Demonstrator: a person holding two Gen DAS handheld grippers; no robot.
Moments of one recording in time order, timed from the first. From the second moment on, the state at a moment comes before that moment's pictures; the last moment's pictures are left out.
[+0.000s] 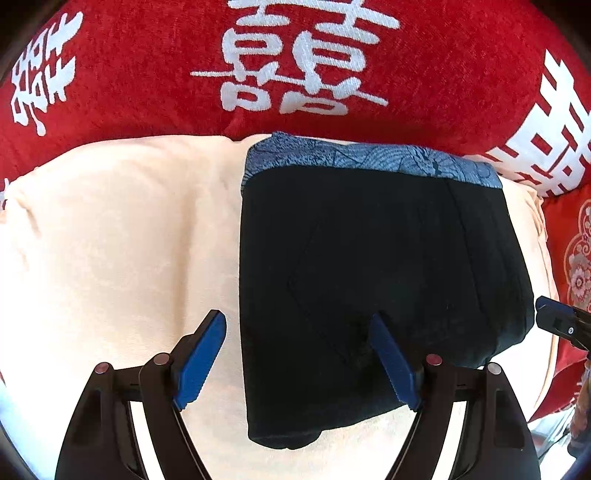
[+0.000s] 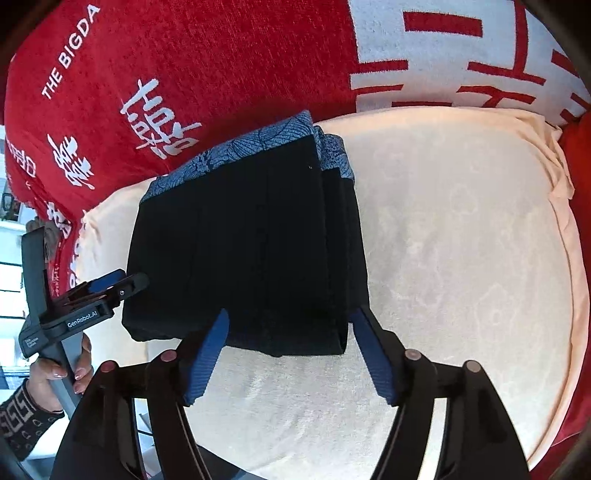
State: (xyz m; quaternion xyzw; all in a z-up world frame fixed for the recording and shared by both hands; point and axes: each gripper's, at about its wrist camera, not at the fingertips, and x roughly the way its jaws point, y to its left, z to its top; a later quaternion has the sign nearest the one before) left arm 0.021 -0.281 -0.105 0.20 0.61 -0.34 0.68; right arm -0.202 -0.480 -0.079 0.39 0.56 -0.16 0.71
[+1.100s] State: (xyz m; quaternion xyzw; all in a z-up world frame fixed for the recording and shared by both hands) left arm 0.090 -0.273 -0.157 0.06 0.70 -0.45 0.55; right arm -0.195 -0.555 -0.163 0.52 0.52 -0.03 0.67
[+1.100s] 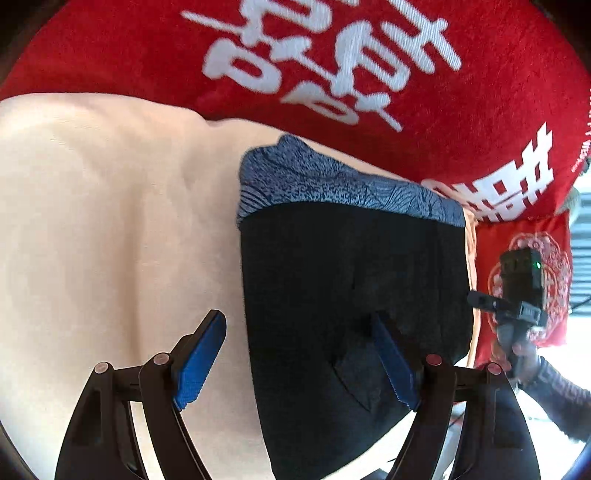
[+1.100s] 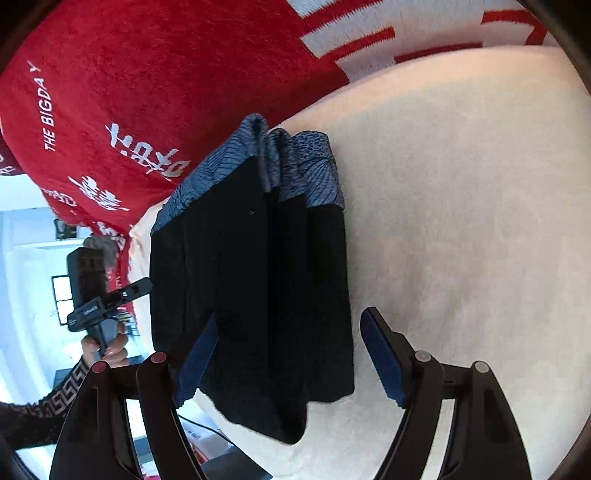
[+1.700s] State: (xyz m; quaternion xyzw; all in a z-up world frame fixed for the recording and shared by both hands) left arm 0.063 -0.303 -0.156 0.07 0.67 -0.44 0.60; right arm -0.170 -0.560 -0.183 0.57 0.50 -0.01 0.65
